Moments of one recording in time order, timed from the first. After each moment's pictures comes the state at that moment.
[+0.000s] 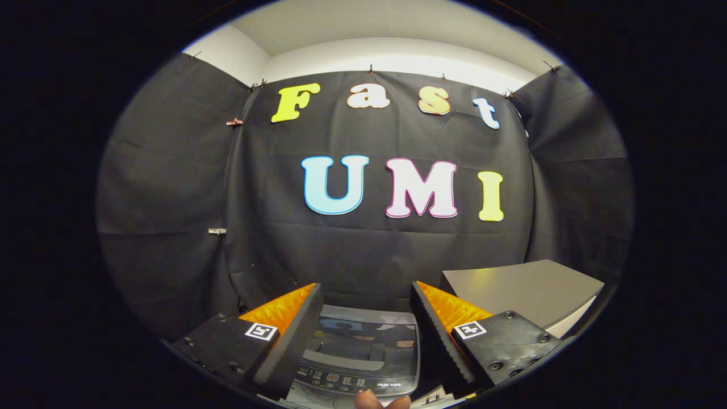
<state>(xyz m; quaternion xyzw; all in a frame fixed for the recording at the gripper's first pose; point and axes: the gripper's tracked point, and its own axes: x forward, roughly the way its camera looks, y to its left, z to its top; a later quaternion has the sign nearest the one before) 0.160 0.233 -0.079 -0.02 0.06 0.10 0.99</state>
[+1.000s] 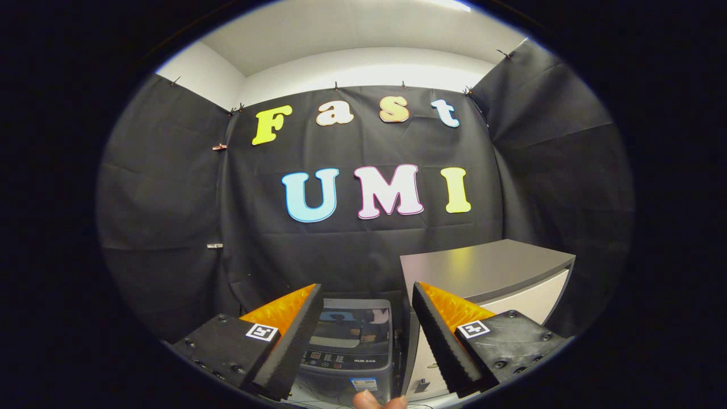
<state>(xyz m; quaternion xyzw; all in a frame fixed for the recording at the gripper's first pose) 0.072 0.137 -0.086 0.02 0.05 0.07 1.00</state>
